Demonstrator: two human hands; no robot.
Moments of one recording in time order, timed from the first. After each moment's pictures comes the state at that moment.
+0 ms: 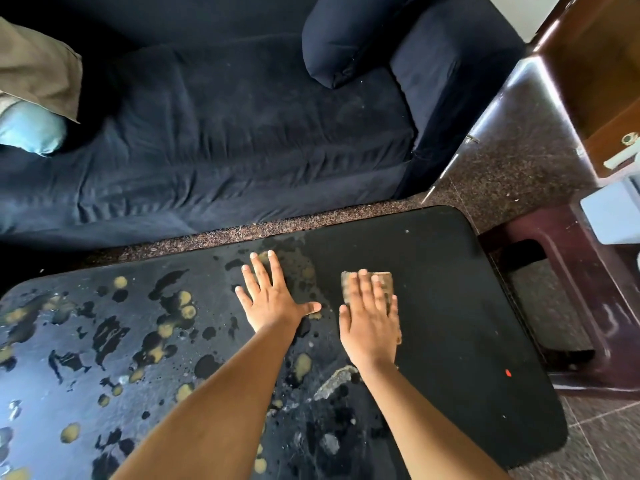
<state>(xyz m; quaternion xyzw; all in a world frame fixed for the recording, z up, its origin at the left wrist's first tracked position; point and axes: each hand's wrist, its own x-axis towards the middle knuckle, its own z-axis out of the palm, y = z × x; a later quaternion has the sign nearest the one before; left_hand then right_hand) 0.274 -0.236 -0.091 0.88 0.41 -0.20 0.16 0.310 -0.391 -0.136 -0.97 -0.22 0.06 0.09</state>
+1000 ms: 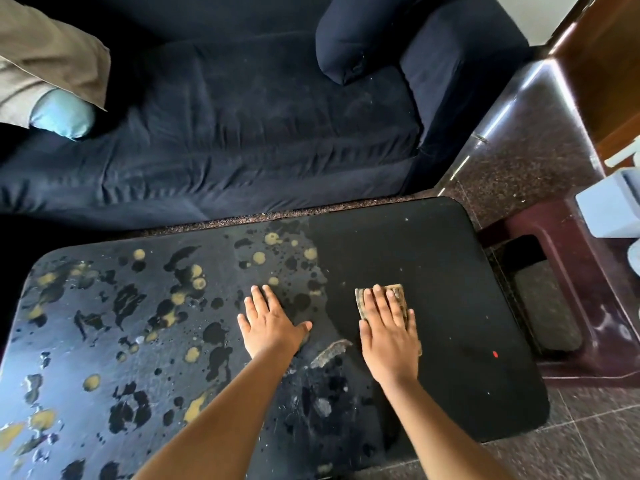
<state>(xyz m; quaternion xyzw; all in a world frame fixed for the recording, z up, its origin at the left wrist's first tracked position) 0.204 -0.278 -0.085 0.84 0.45 -0.24 0.18 0.279 -0.463 -0.135 -0.96 -0.25 0.07 0.08</state>
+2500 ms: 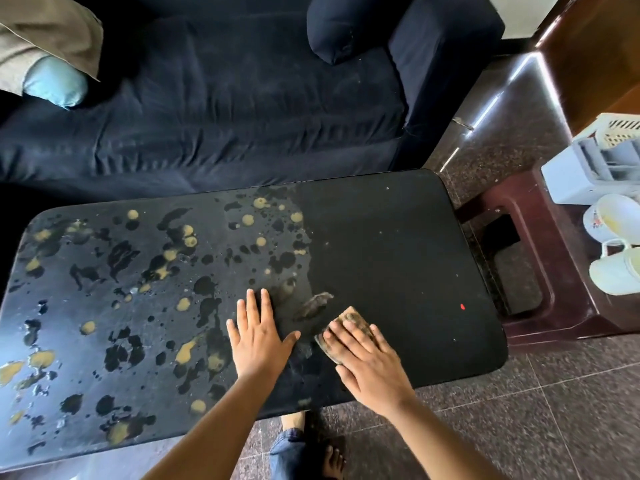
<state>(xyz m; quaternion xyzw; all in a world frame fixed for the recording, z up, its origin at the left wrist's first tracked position) 0.116 -0.345 -0.087 0.88 0.41 -0.17 0.17 0.193 -0.549 -0.134 -0.86 -0.50 0.09 0.03</state>
